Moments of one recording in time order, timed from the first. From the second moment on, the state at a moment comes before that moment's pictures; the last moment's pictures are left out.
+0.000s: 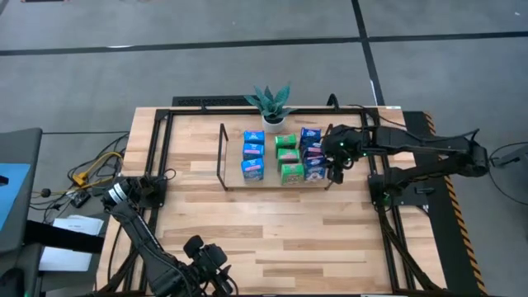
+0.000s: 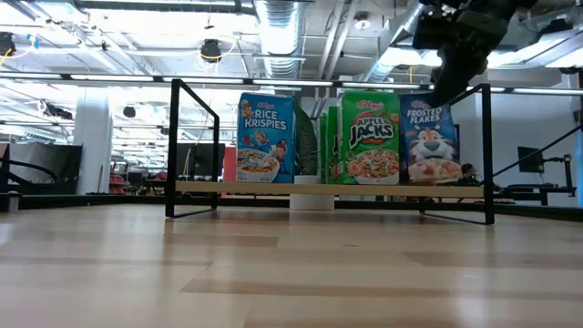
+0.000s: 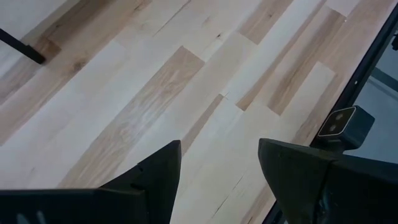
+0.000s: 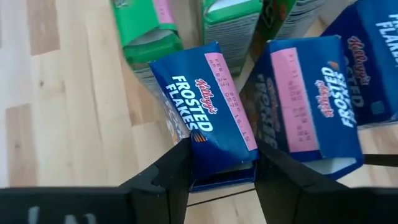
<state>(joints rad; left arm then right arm) -0.91 1.98 1.84 -1.22 -0.66 -1.52 -0.22 1.06 0.91 -0.80 -0.02 0.06</state>
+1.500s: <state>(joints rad) -0.90 1.97 1.86 -1.21 -0.68 -1.56 -0.19 1.06 1.14 -1.00 -0.01 0.04</state>
